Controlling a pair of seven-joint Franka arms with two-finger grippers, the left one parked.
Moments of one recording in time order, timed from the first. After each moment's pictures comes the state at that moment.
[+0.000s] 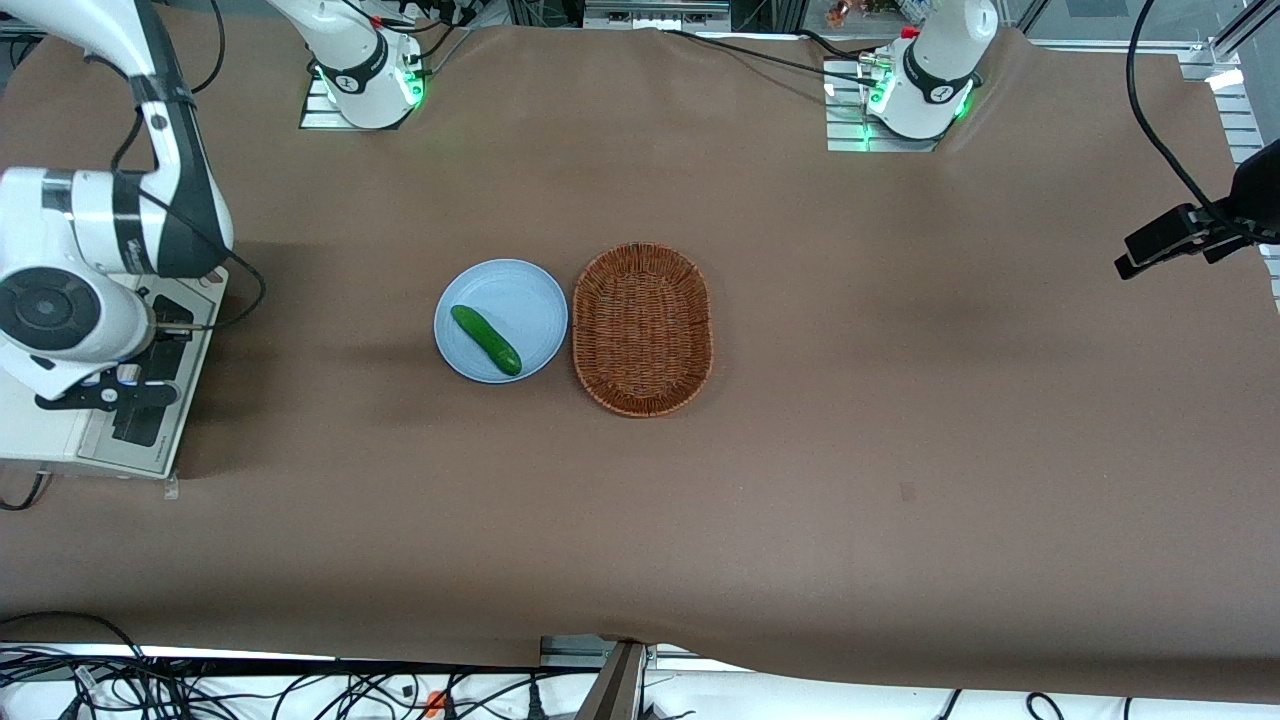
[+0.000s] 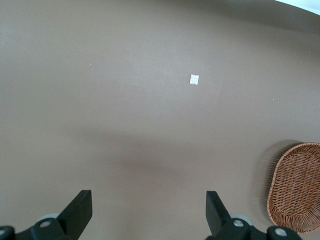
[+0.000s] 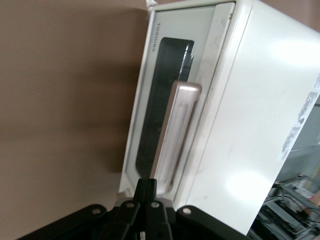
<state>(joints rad) -0.03 0.37 0.02 -1.71 -0.59 1.79 0.10</state>
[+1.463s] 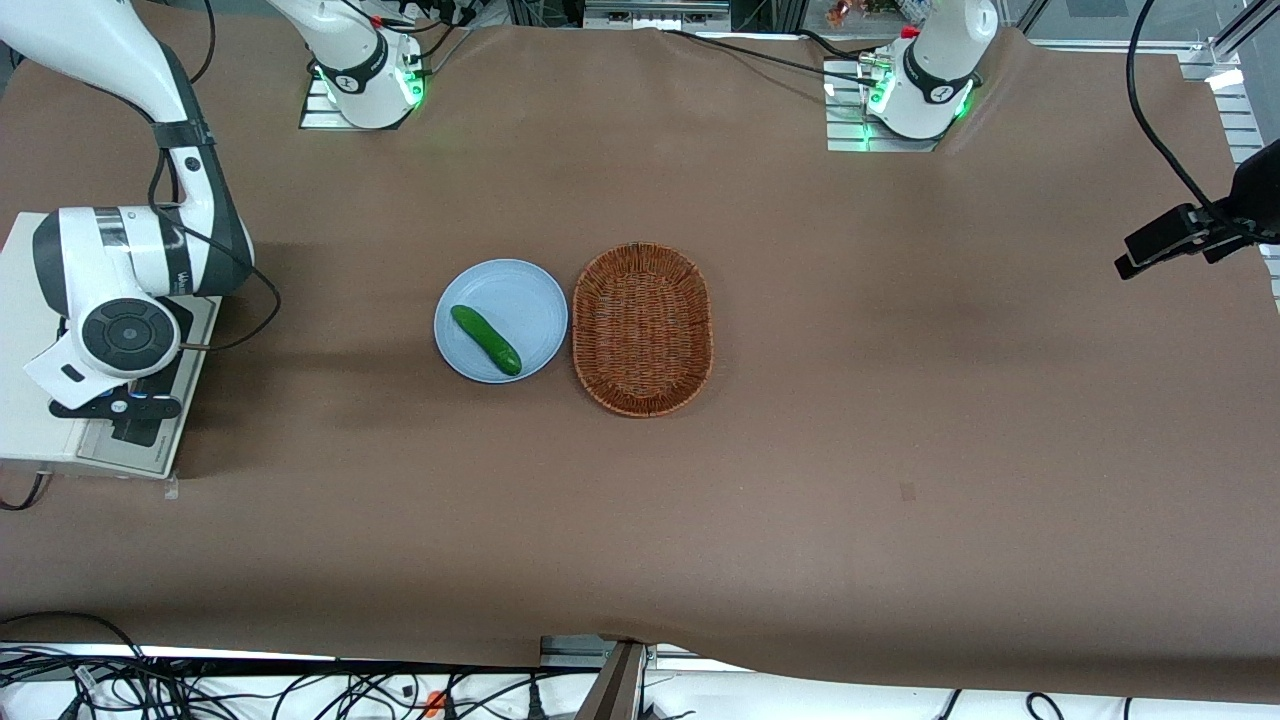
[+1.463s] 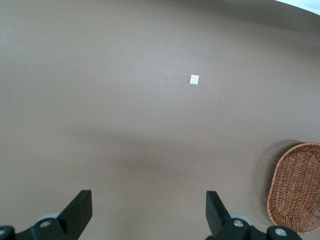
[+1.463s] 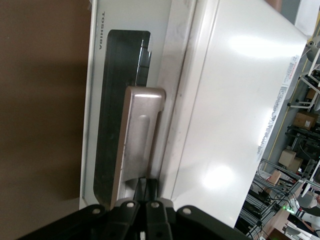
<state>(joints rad) -0.01 0.41 -0.02 -1.77 -0.76 1.85 0.27</state>
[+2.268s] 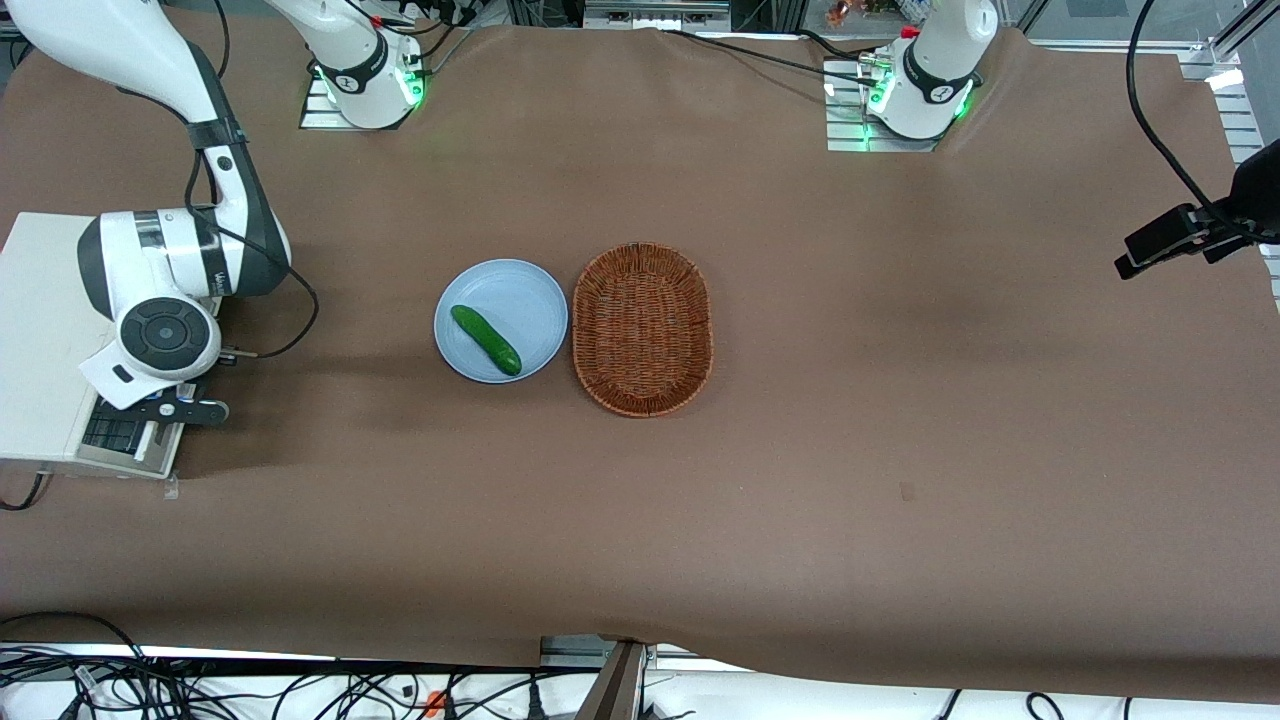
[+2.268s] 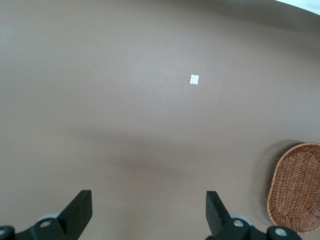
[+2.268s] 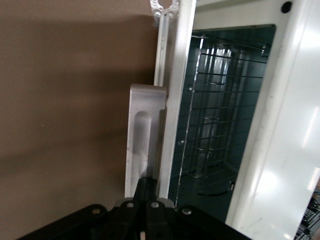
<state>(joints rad) 0.06 0.42 -0.03 -1.78 -0.60 1.89 0.34</state>
